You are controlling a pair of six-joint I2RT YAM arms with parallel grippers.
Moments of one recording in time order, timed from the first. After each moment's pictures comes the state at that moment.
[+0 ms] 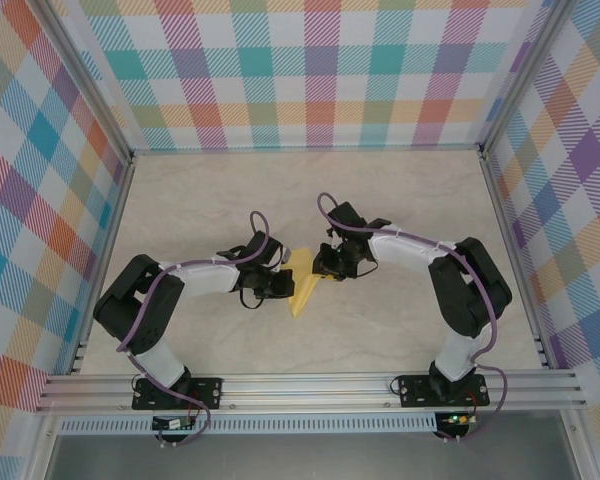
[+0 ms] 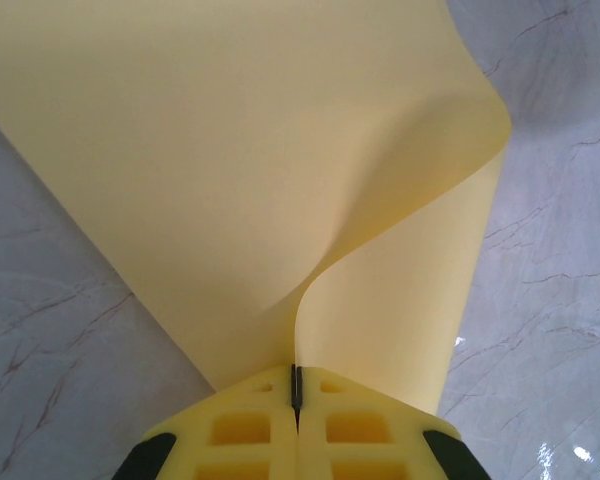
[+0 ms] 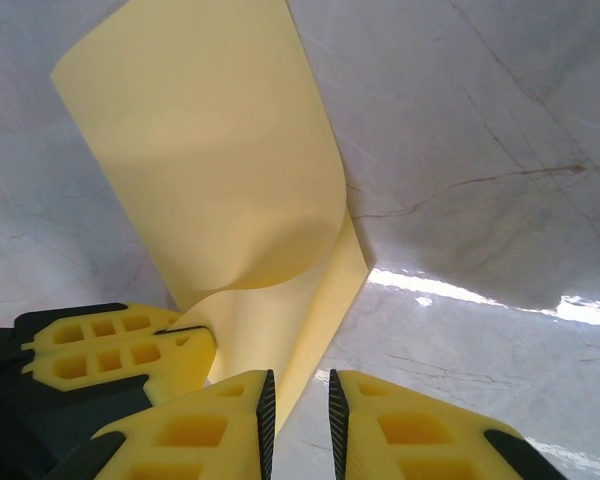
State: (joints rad) left arm -0.62 1.67 0.81 -0.23 0.35 -0.58; right arm 0.63 1.77 1.12 -0.54 -0.38 0.79
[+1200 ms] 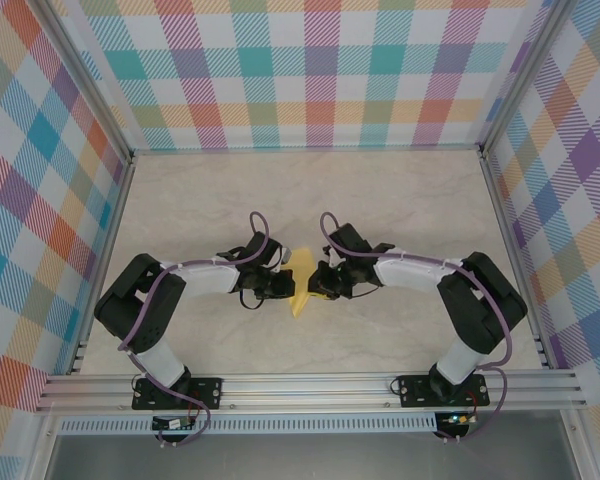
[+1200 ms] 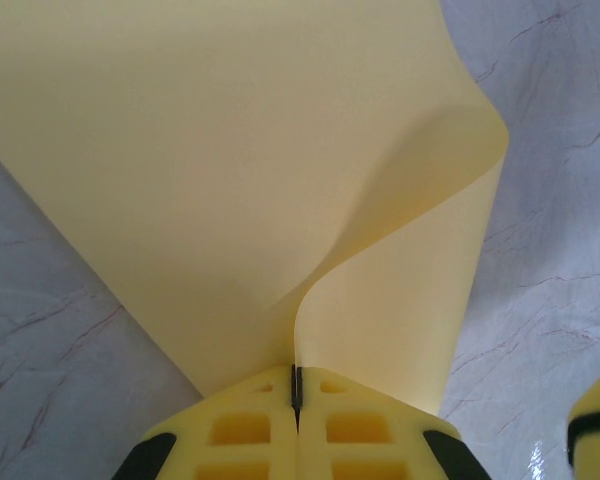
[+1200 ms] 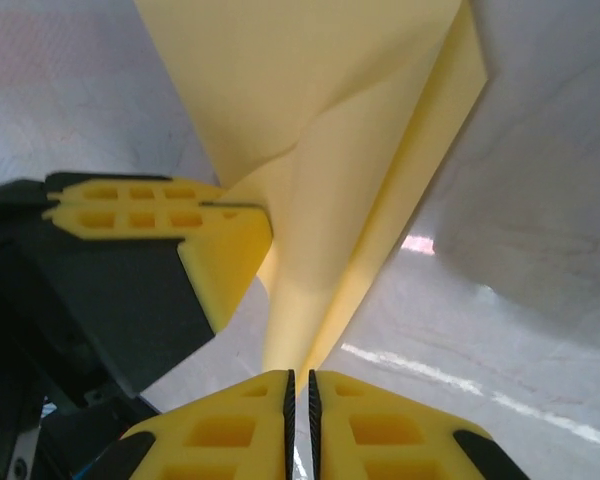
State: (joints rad) left arm -0.61 1.68 0.80 -0.20 0.37 -0.58; right arm 0.72 1.65 0.88 -0.29 -0.50 0.94
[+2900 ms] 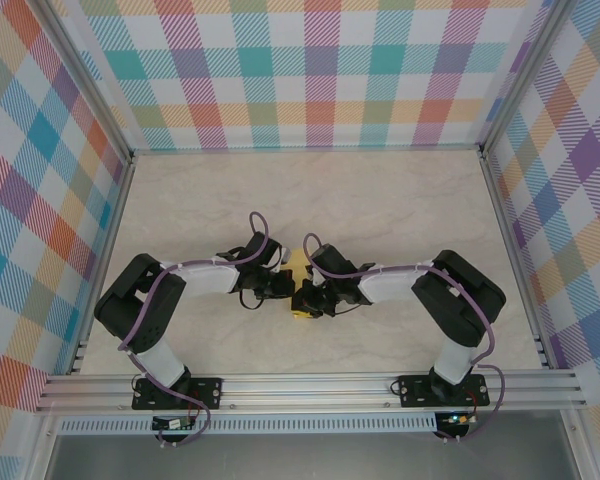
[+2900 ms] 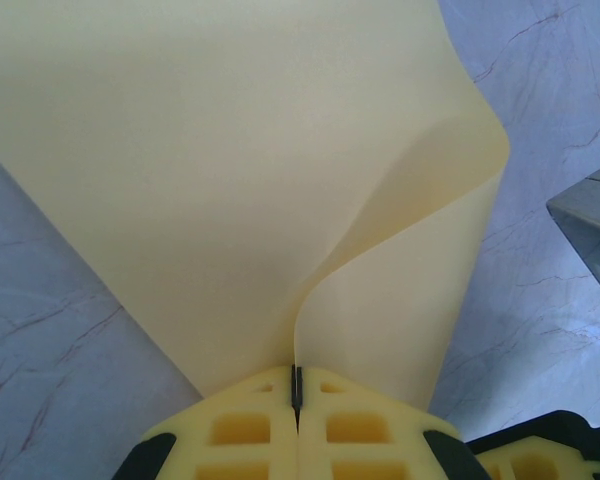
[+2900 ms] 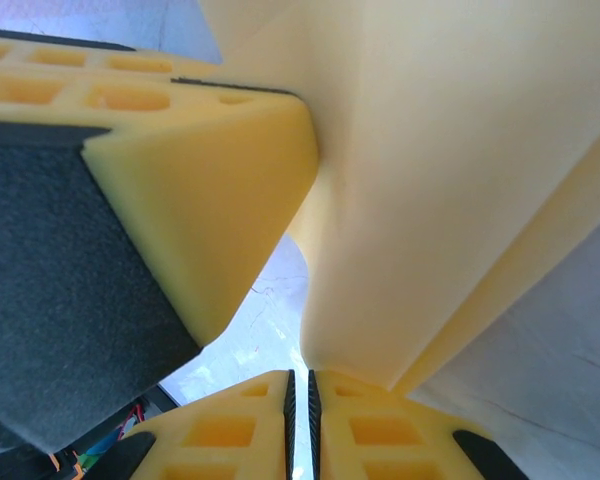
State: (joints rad) left arm -0.61 1.68 0.80 -0.19 0.37 -0.58; right arm 0.85 1.75 0.81 -0.02 -0.54 1.08
